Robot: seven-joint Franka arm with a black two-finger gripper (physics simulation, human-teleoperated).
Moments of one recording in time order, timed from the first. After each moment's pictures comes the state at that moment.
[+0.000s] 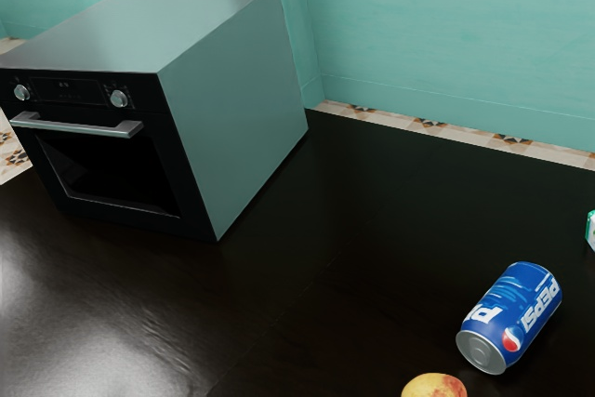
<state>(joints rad) 0.01 -0.14 0.76 -1.62 0.18 2.15 1.23</state>
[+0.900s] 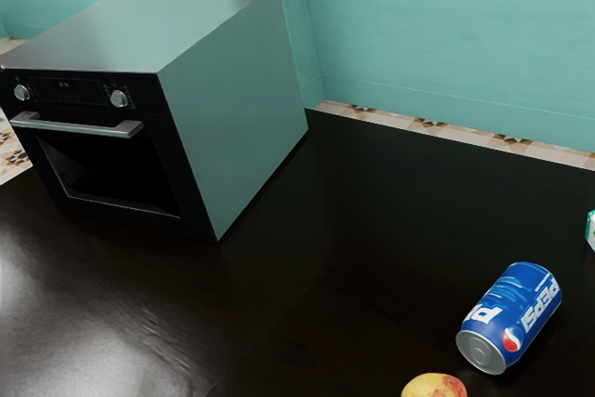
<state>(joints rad) 0.01 -0.14 0.76 -1.65 -0.23 2.18 1.75</state>
